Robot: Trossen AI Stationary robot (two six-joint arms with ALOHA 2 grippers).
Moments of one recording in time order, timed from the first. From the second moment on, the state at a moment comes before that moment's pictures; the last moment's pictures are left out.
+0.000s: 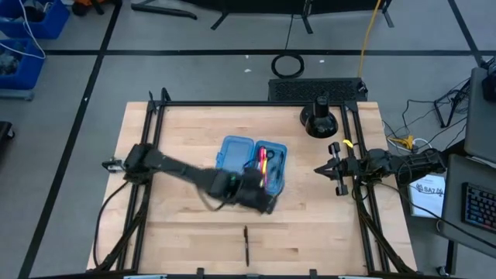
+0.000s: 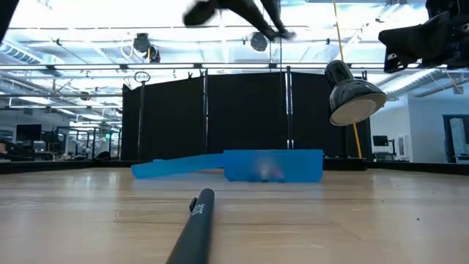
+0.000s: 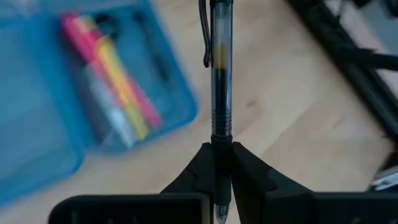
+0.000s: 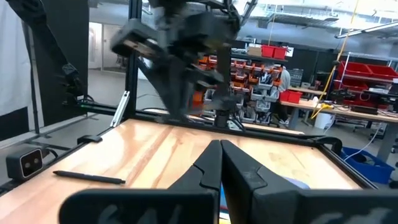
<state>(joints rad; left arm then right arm) -0.31 2.01 1.90 -0.91 -0.41 -1.19 0.15 0.03 0.02 0.12 0.02 -0.12</state>
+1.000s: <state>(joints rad) 0.04 2.07 1.53 -0.57 -0.03 -1.07 0.15 0.05 0.02 0.10 0.03 -0.13</state>
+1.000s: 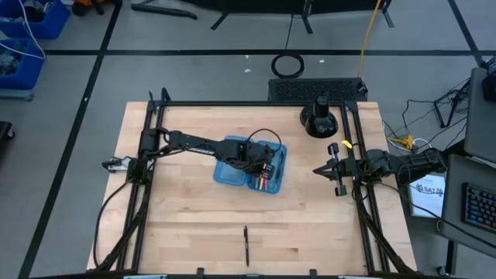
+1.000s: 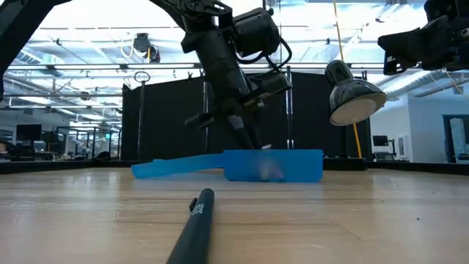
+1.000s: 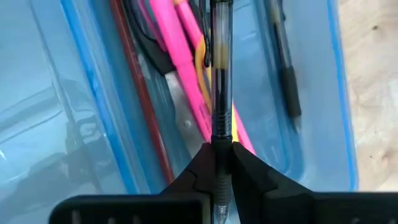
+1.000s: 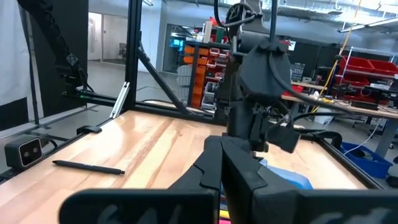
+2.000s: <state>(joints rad) 0.04 2.14 1.53 -0.50 0.02 -1.10 0.15 0.05 0.02 0.14 0.03 -0.20</state>
